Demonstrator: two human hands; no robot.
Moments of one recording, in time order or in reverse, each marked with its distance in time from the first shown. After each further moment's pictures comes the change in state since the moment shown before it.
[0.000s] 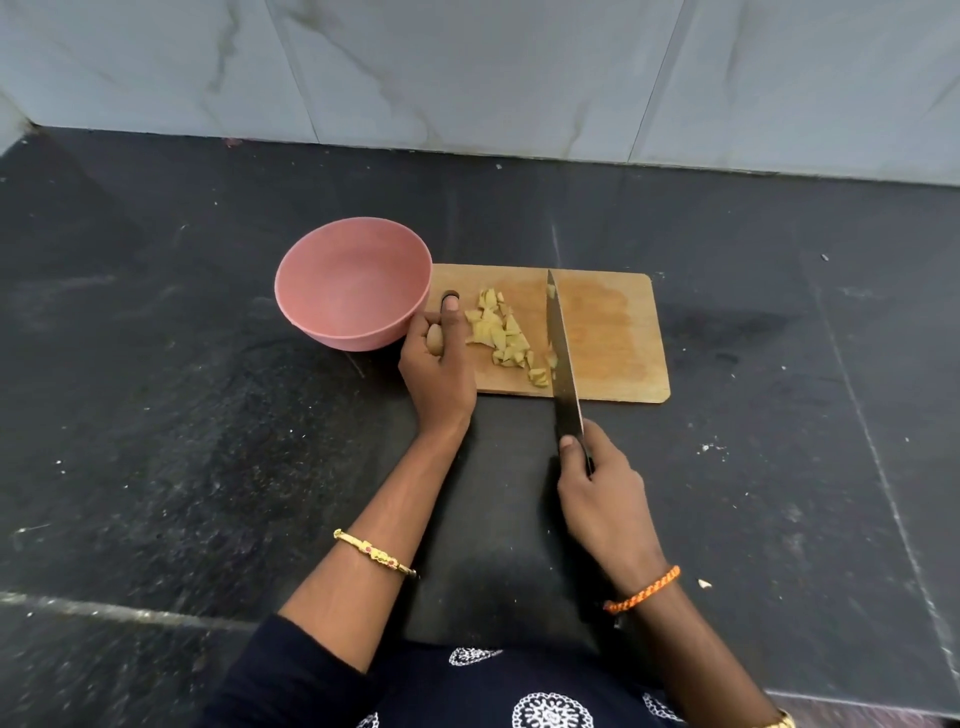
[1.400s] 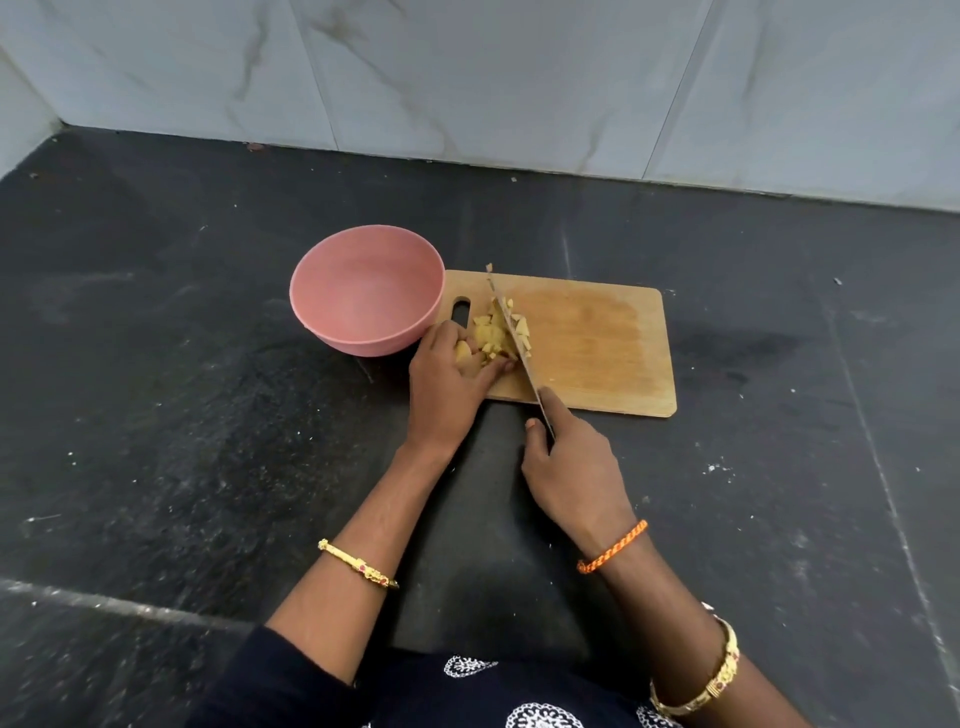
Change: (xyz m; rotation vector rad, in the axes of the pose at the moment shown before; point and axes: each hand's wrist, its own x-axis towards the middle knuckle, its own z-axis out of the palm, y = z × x) left_hand 0.008 -0.007 -0.020 0.510 -0.280 0.217; right_hand 0.026 -0.023 0.018 -0.307 -0.017 -0.200
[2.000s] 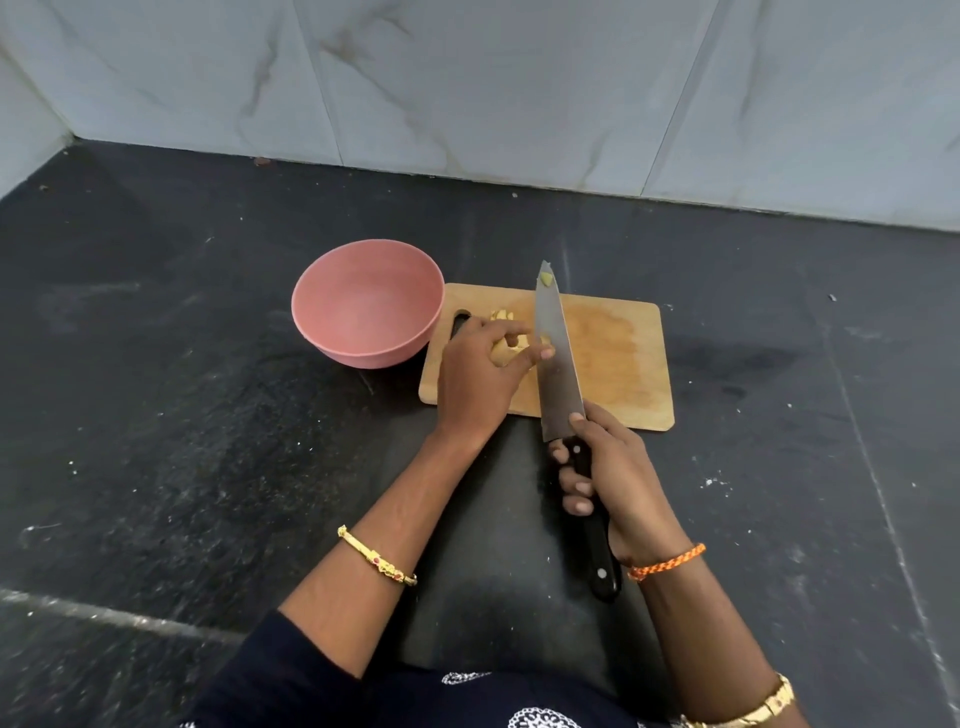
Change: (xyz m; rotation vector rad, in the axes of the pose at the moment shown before) left_hand 0.012 0.038 0.012 -0.075 -0.058 0.030; right_hand 0.004 0.007 -0.030 1.063 -0.200 0.387
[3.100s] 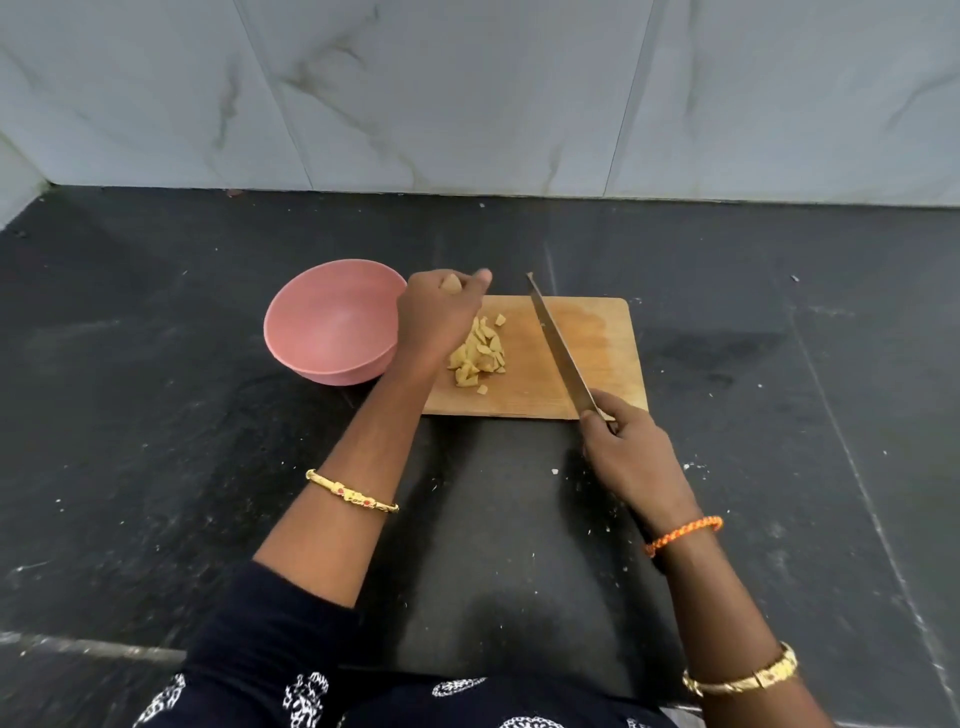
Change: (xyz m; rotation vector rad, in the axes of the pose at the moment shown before) left_hand 0.055 0.034 -0.019 0.028 -0.070 -0.263; right_hand 0.000 -0.014 -0.032 -0.767 0.266 -0.245
